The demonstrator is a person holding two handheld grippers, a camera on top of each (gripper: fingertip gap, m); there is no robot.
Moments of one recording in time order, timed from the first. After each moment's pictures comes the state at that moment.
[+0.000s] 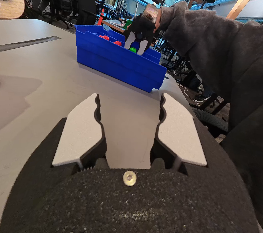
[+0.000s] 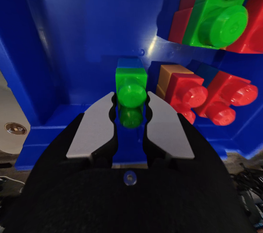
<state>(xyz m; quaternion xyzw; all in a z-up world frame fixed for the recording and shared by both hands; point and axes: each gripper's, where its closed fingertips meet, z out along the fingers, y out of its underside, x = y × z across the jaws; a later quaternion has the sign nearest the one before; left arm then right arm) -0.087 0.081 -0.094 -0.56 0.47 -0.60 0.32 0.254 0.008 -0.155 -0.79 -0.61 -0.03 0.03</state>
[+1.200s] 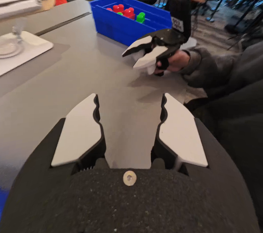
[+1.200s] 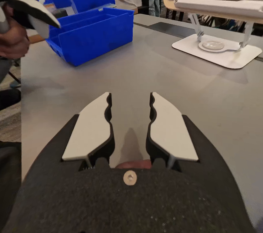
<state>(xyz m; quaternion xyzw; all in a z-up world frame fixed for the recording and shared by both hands) -0.245 -0.030 -0.051 -0.67 0.50 -0.39 0.39 -0.100 0.002 -0.111 -0.75 -0.24 0.25 0.56</state>
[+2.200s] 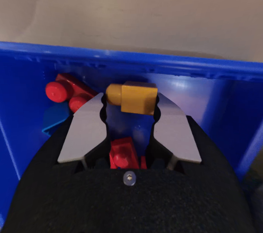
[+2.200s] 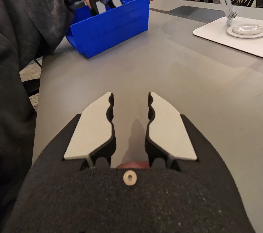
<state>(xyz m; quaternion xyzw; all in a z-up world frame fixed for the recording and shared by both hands) -0.406 0.197 -0.167 -0.68 0.72 -0.07 0.10 -0.106 0.001 -0.126 -0.76 -0.28 0.31 0.51</state>
